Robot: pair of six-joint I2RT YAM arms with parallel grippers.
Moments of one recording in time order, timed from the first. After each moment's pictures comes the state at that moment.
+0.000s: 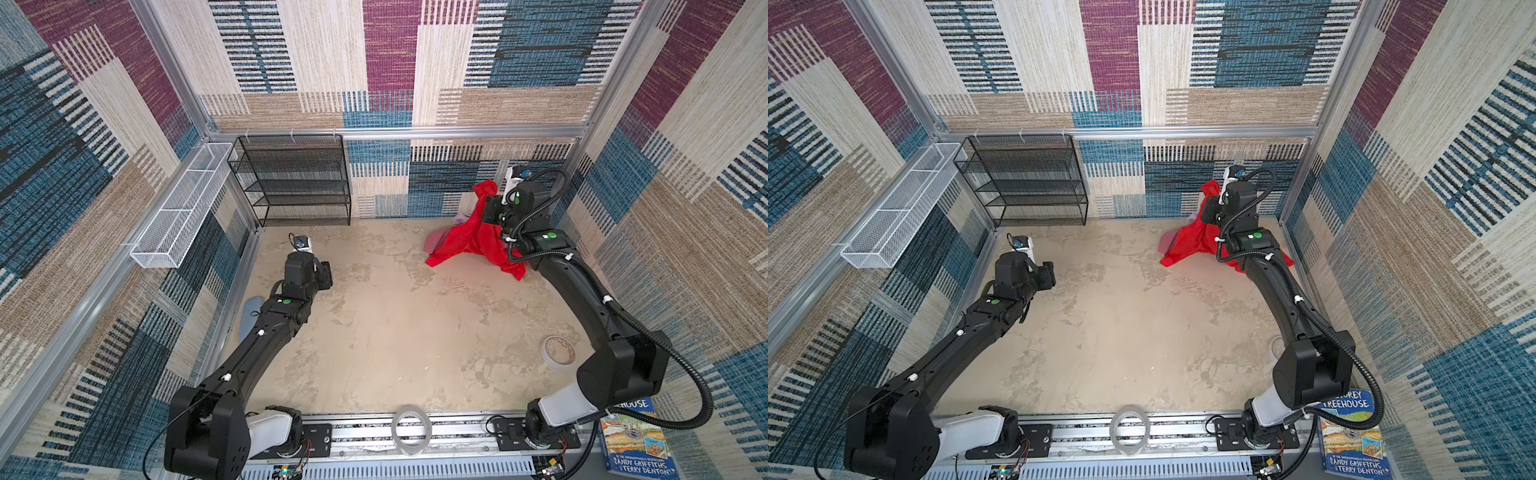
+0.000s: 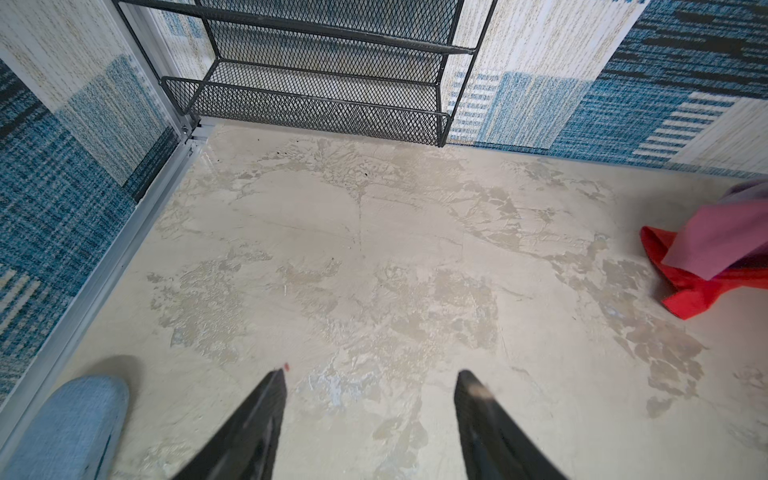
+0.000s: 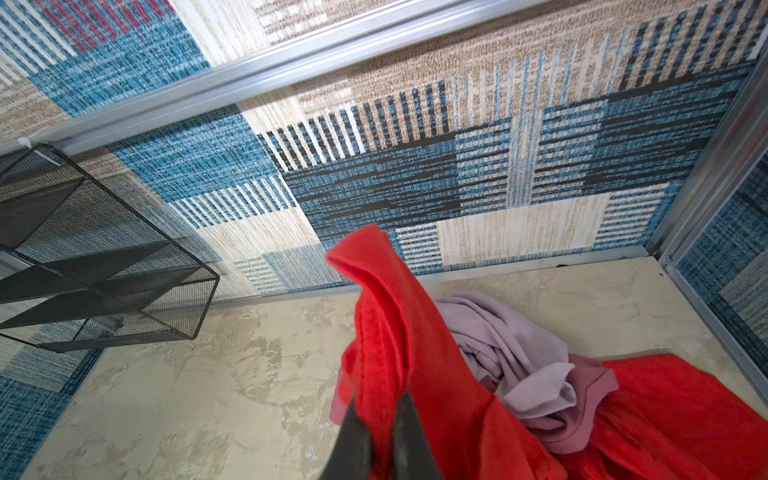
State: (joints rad) left arm -0.21 1.24 0.85 -0.12 -0.23 -0.21; right arm 0.18 1.53 1.51 -0.27 0.04 0.30
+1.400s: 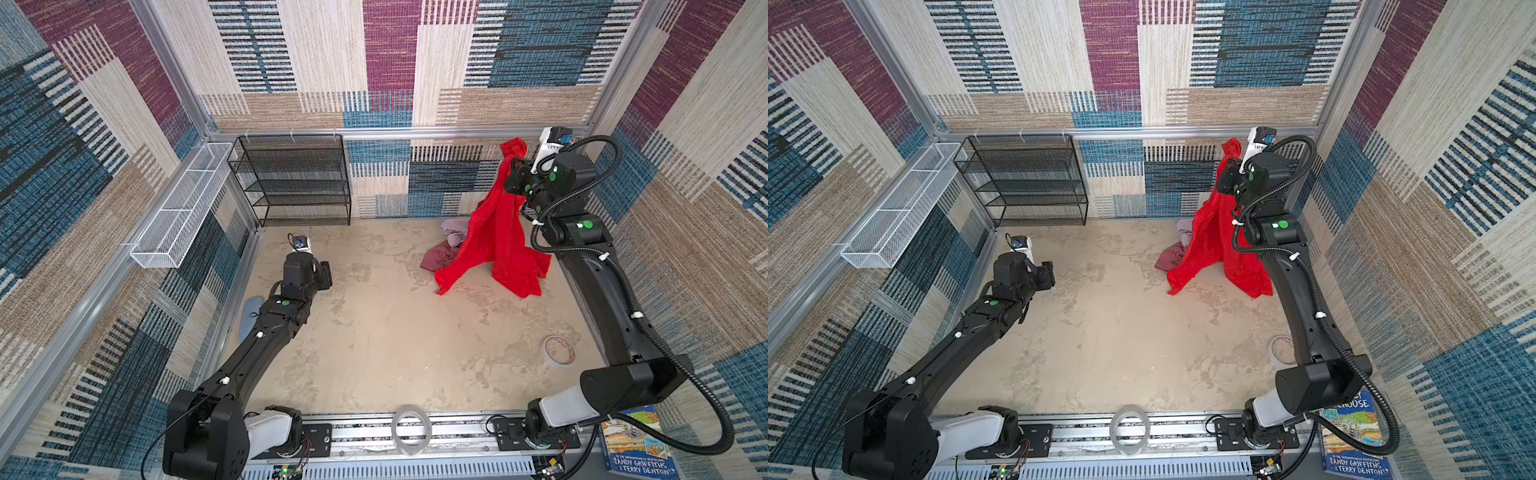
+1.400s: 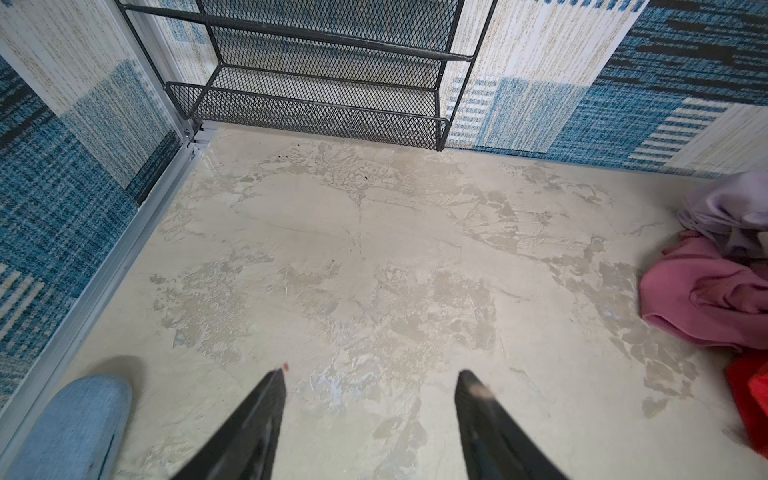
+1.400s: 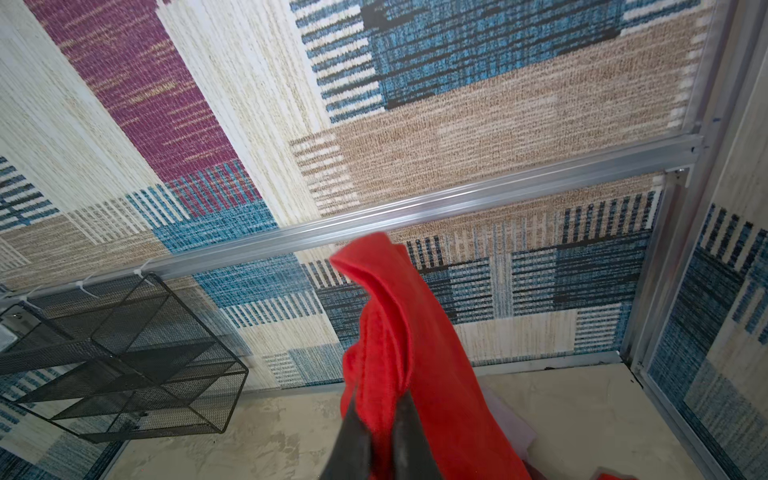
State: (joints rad) left arm -0.21 1.23 0.85 -0.12 -0.23 -0.21; right arm 0.15 1.51 1.79 -0.33 0.05 0.27
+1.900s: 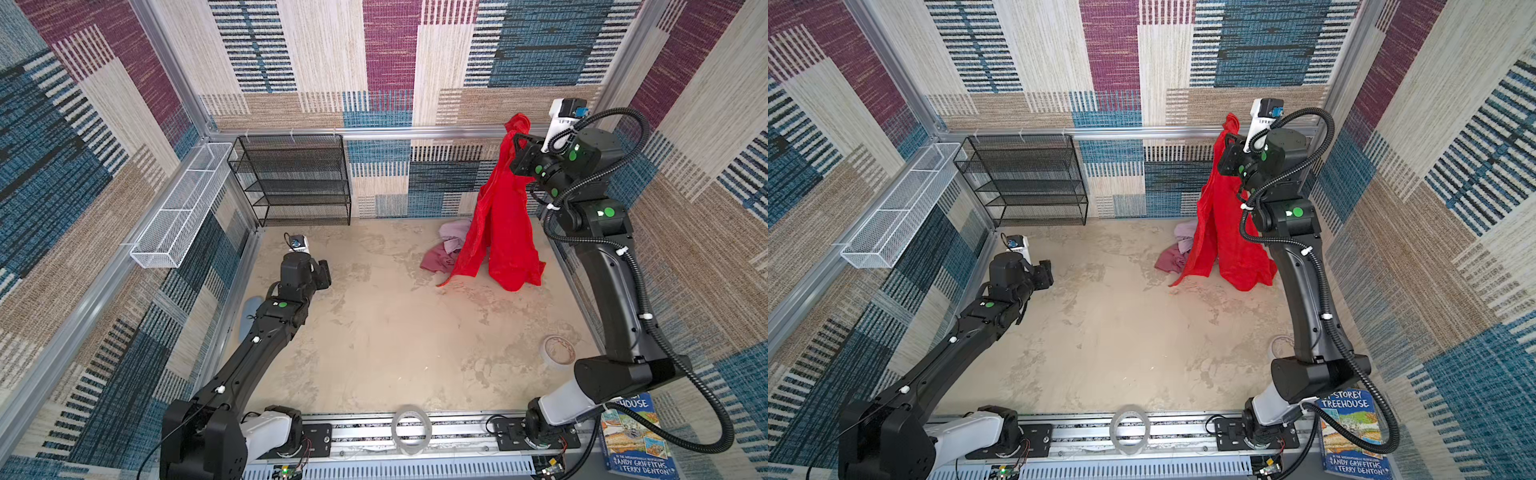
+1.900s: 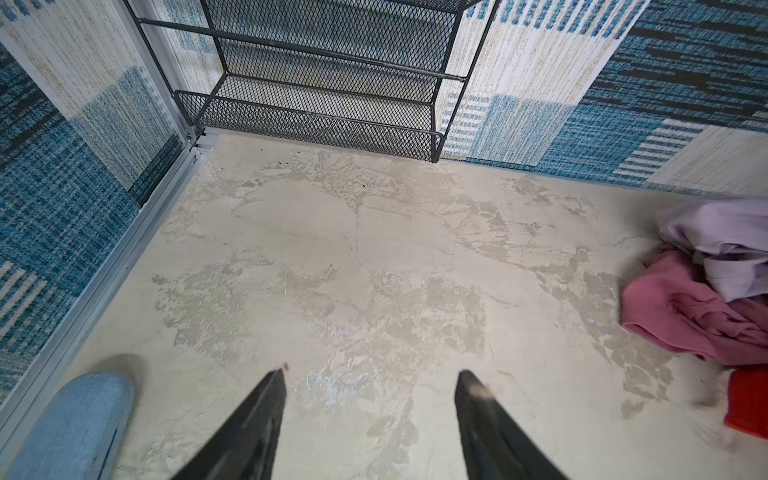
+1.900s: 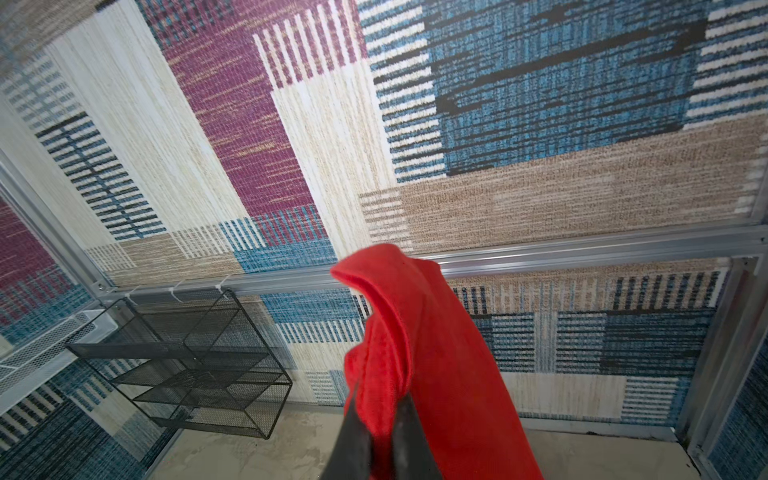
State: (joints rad) left arm -0.21 1.18 0.86 -0.15 -0.23 -0.24; right arm 0.15 1.58 2.08 -0.45 -0.10 0.25
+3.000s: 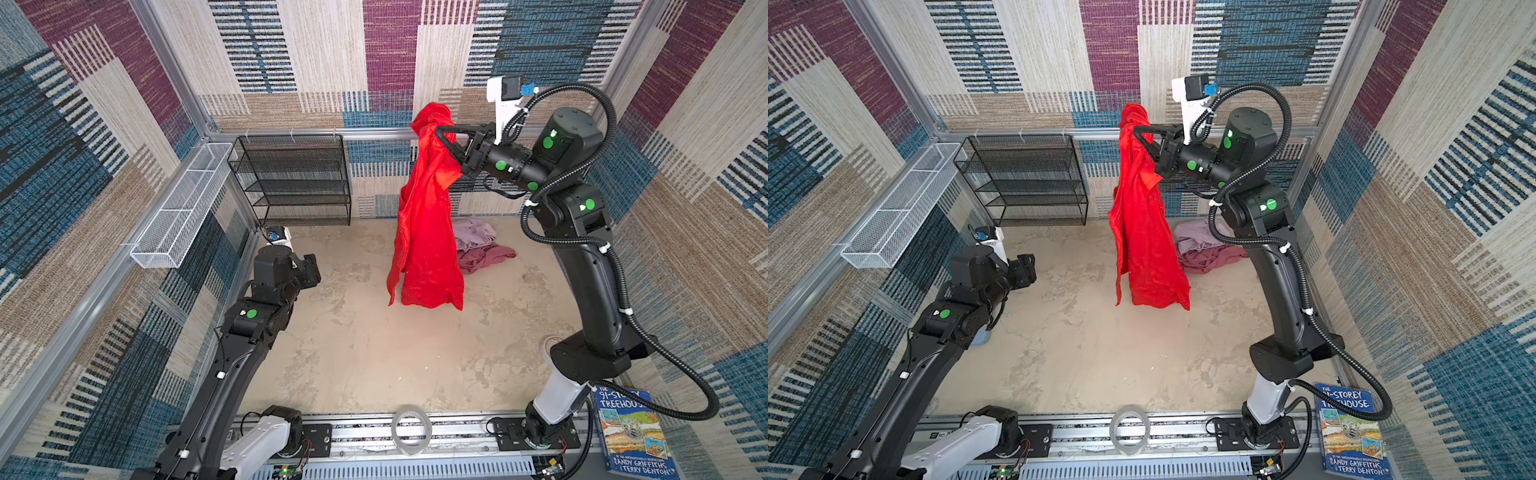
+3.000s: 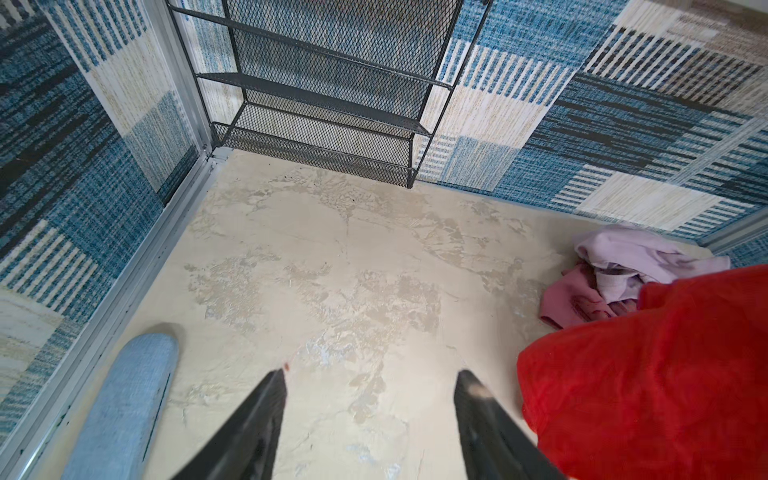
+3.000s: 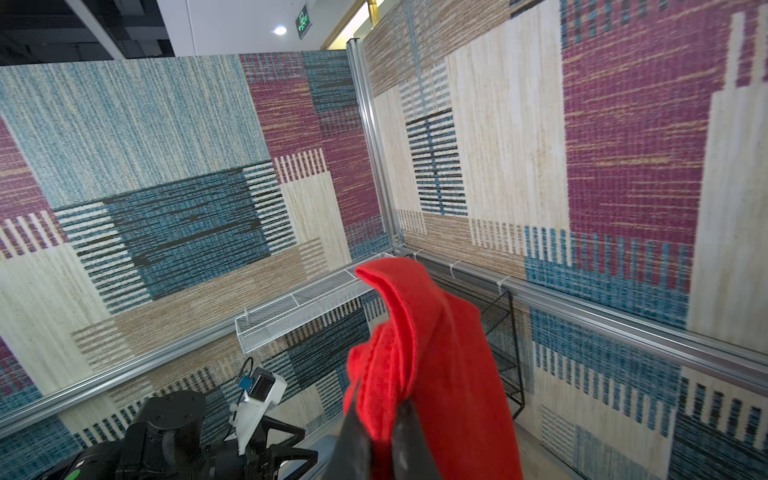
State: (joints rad) left arm -0.22 0.99 1.11 -0.58 -0.21 -0.32; right arm 0.46 1.76 2.47 -0.51 -0.57 0.32
